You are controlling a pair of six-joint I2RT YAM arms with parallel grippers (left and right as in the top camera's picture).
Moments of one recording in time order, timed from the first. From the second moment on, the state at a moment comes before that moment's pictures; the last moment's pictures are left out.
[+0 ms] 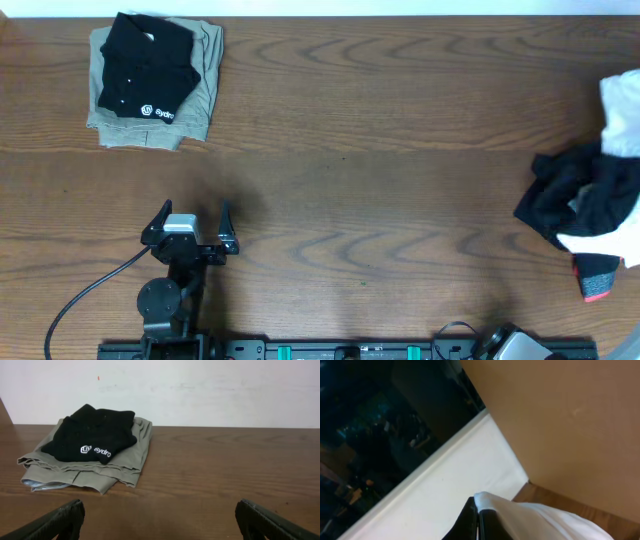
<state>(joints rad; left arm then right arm) 0.04 0.01 0.02 -0.11 0.10 -0.03 -0.64 1.32 1.61 -0.33 -0.01 0.59</state>
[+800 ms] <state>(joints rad) 0.04 0.01 0.02 -0.11 0.10 -0.03 -0.47 1.30 1.86 -0.44 -0.55 0.66</state>
